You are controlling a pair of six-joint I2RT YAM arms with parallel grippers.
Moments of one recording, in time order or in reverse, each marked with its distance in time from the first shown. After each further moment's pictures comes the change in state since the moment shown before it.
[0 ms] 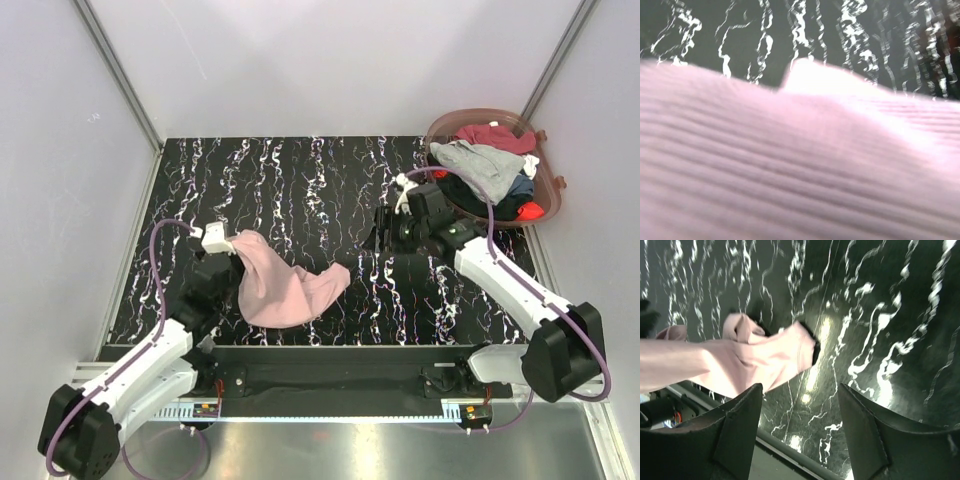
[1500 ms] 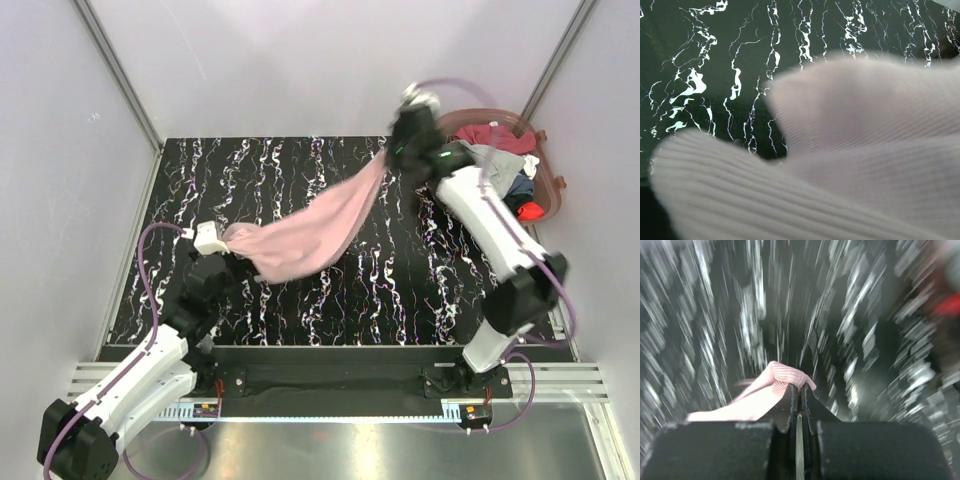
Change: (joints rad) left arm 0.000 -0.067 0.025 -0.058 -0.055 -0.008; right arm 0.010 0.431 0.685 -0.201 0.442 -0.013
